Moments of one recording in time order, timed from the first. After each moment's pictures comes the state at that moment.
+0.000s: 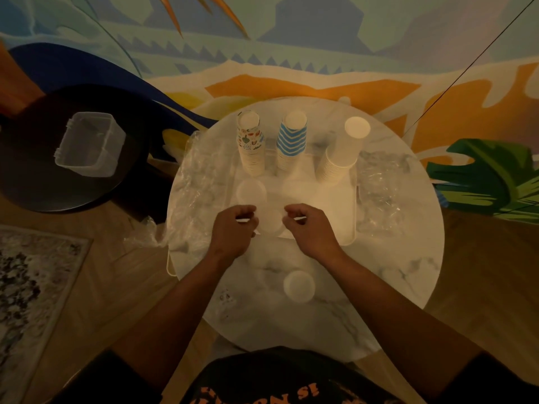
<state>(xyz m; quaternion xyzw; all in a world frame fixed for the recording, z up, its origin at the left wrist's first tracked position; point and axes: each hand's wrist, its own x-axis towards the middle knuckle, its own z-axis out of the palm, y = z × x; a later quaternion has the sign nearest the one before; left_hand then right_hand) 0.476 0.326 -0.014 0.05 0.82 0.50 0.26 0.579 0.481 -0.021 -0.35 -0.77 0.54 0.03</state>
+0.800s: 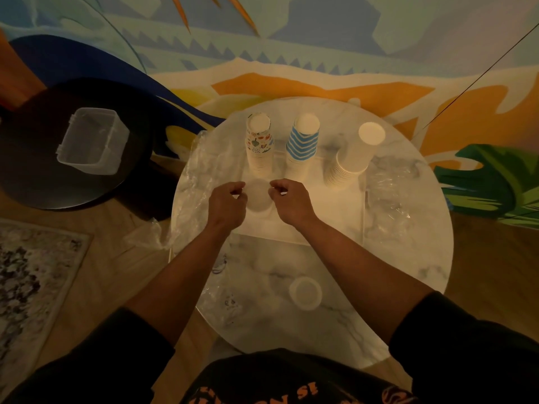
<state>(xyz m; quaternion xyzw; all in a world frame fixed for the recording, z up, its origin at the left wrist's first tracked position) 0.399 0.339 -0.037 0.05 0.87 0.45 0.20 0.478 0.482 -0.039 -0.34 -0.79 0.50 0.02</state>
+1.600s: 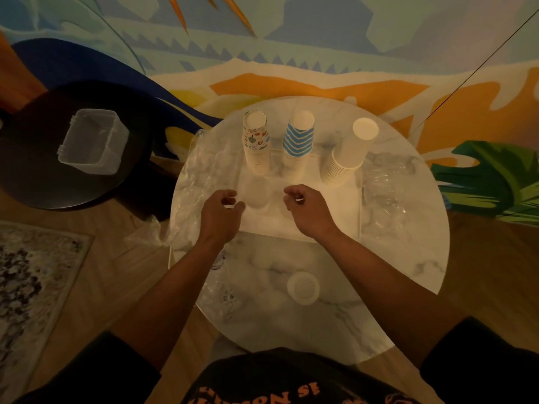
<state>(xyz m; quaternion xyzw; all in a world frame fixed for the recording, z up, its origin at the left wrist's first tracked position) 0.432 0.315 -0.024 0.04 0.87 0.45 0.19 0.532 0.498 -0.034 -0.33 -0.78 0.53 0.05</state>
